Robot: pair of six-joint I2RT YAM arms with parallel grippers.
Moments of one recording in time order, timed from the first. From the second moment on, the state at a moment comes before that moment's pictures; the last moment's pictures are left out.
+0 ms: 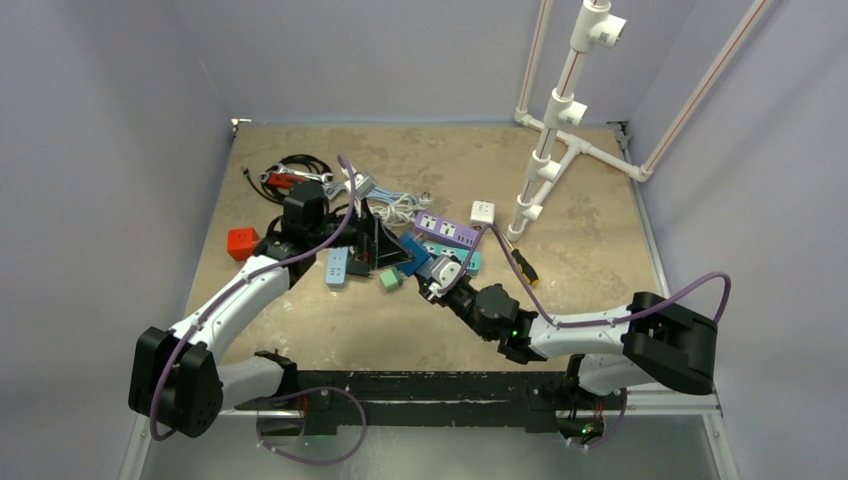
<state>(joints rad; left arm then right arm) -0.36 1.17 0.78 0.02 0.90 -0.33 1.17 1.33 0.41 0.94 0.44 -0.29</state>
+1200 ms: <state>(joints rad) -0.43 1.09 0.77 0.00 0.78 -0.31 1.20 1.41 0.51 0.93 0.47 -0.12</state>
